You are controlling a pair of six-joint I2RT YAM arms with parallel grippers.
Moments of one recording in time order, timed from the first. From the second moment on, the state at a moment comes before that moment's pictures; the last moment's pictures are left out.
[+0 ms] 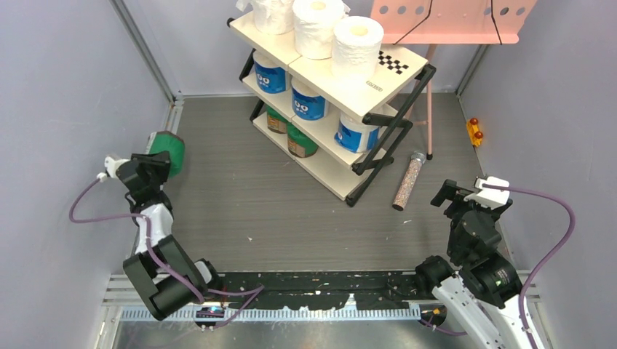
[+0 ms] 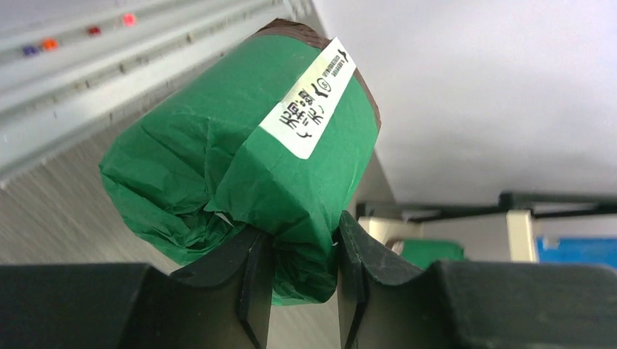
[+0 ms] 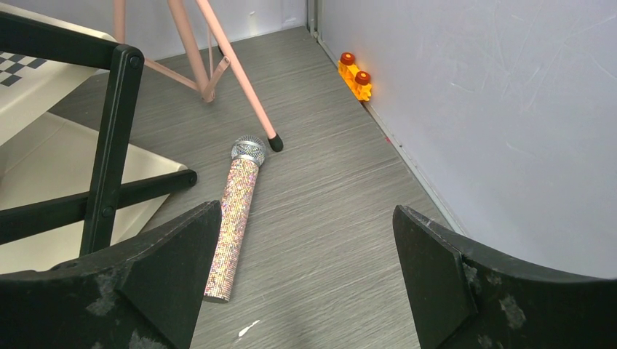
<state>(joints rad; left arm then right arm) 0.61 1.20 0.59 0.37 0.20 -0.92 0.46 0.22 0.67 -0.60 0.85 0.12</state>
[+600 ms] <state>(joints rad) 0.17 1.11 1.03 -0.74 0.24 -0.49 0.46 0.19 0.67 -0.59 0.81 0.11</state>
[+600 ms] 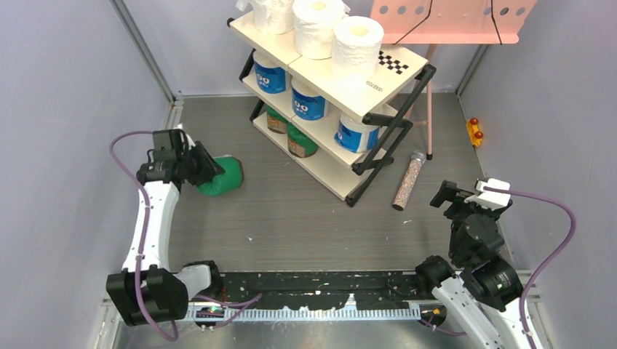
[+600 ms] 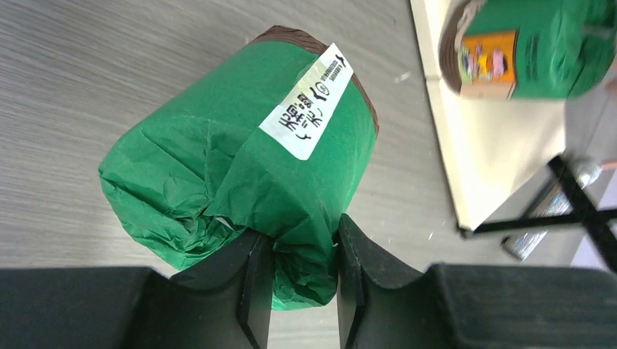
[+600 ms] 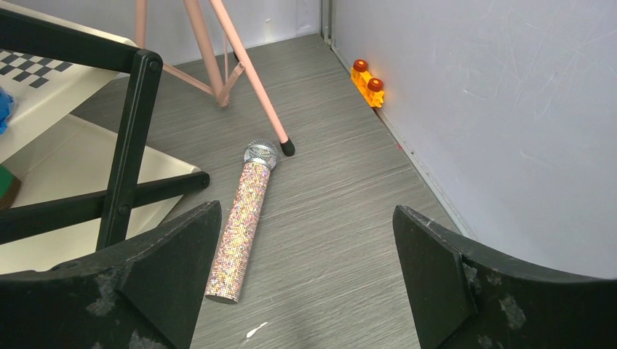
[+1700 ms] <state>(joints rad) -0.68 1.64 1.42 -0.62 0.03 -0.44 0.46 0.14 0.66 -0.58 0.82 0.11</state>
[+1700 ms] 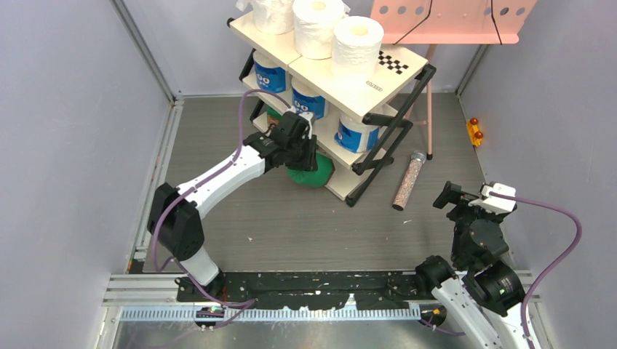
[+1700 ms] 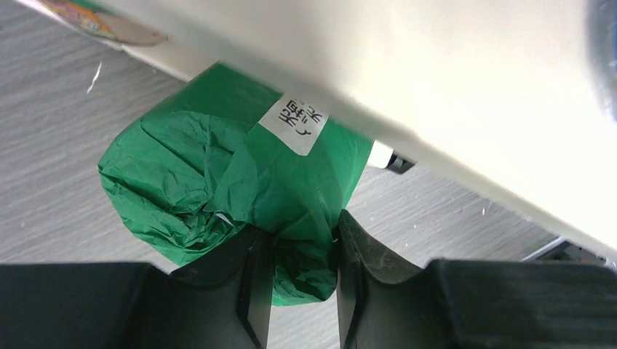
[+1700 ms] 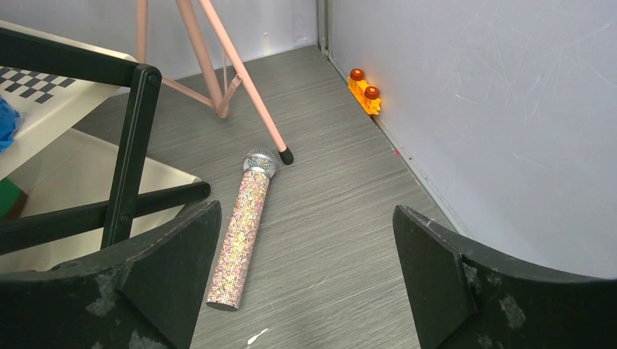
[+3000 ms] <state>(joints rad) -0.75 1.52 1.24 -0.30 -0.02 -0.51 0.46 0.14 0.66 -0.58 0.84 0.10</state>
